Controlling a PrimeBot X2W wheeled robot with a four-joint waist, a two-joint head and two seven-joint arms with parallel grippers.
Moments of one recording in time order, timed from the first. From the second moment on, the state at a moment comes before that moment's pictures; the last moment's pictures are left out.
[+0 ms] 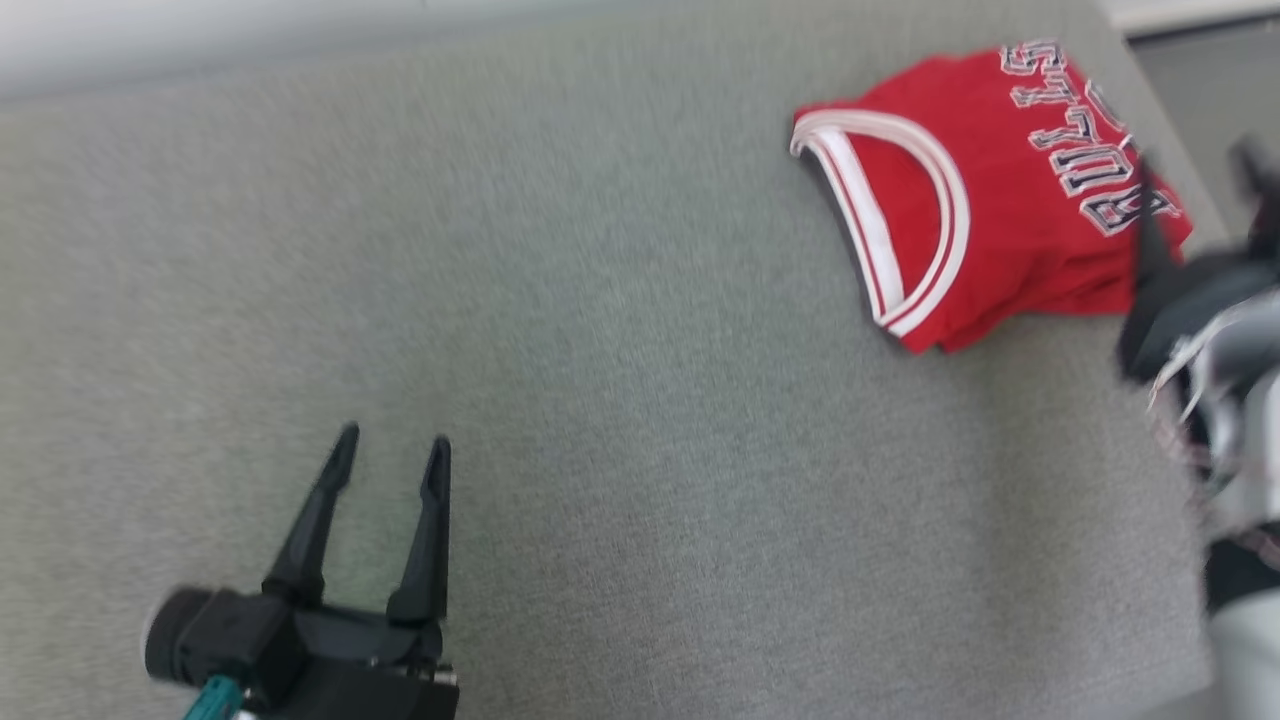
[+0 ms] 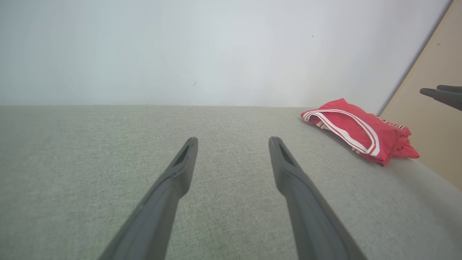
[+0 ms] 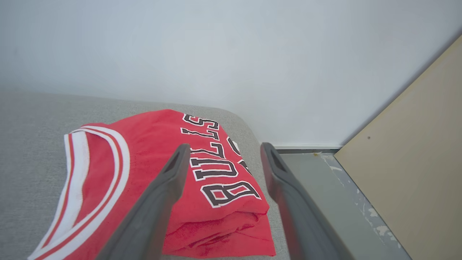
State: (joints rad) left arm -0.14 0.19 -0.22 -0.02 -0.30 -0.07 -0.26; right arm -0.68 -0.29 -0.14 0.42 -0.10 0.13 0.15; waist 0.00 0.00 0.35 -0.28
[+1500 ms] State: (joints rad) left arm 0.08 0.09 0.05 0.17 -0.22 -0.11 -0.26; right arm -0.04 -0.05 -0.02 0.25 0.13 0.13 -0.15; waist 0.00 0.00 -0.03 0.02
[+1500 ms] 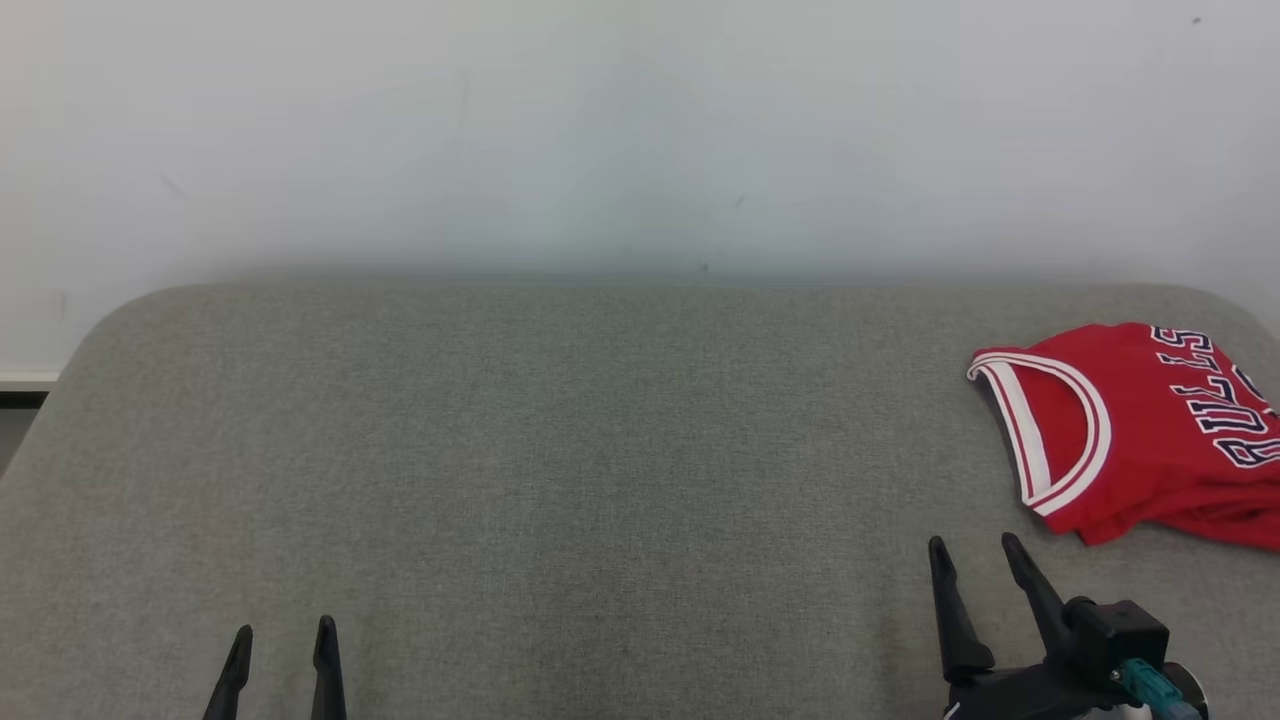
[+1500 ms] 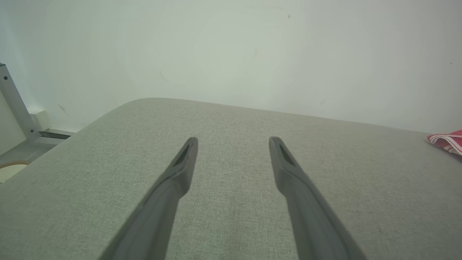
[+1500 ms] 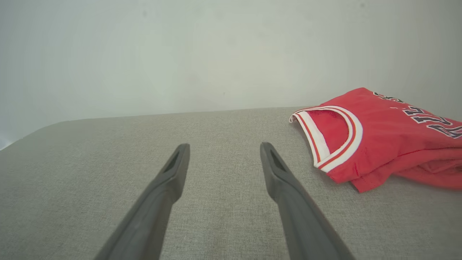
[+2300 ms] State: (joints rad) left arm 0.08 0.06 0.06 0.17 -0.22 -0.12 -0.26; right arm -0.04 -0.05 -0.03 0.23 0.12 0.13 -0.13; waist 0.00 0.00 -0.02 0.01
